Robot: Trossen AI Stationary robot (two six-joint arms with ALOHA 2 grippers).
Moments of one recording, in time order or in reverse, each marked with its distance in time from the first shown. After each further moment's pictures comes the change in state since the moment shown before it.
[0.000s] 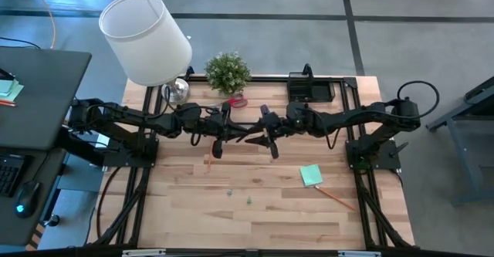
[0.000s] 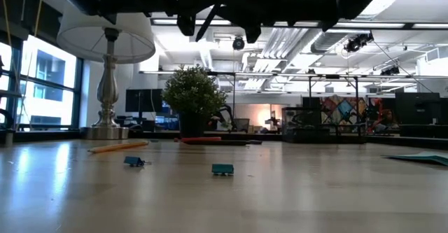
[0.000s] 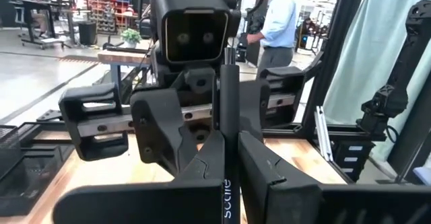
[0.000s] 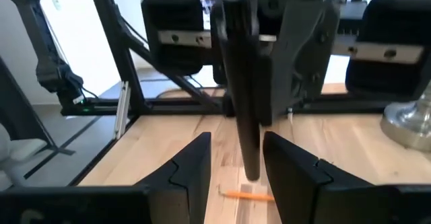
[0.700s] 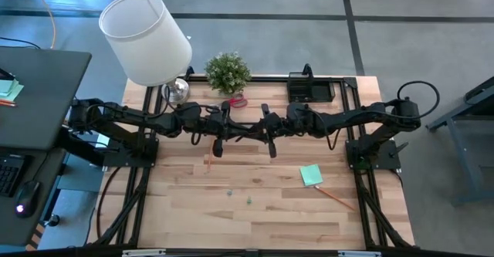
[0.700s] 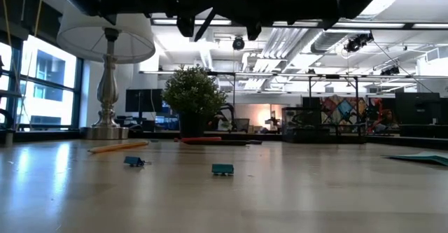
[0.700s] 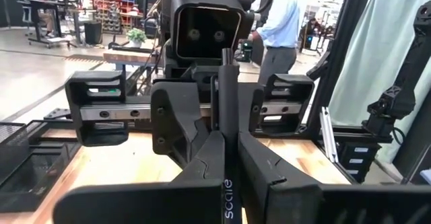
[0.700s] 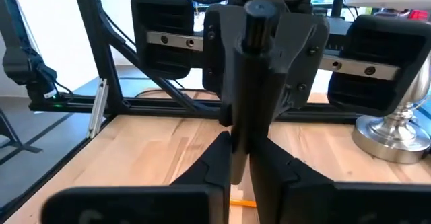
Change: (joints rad) left arm 0.001 -0.001 -0.001 -0.011 -0.005 -0.001; right arm -0.001 -0.001 0.000 -0.013 0.085 -0.071
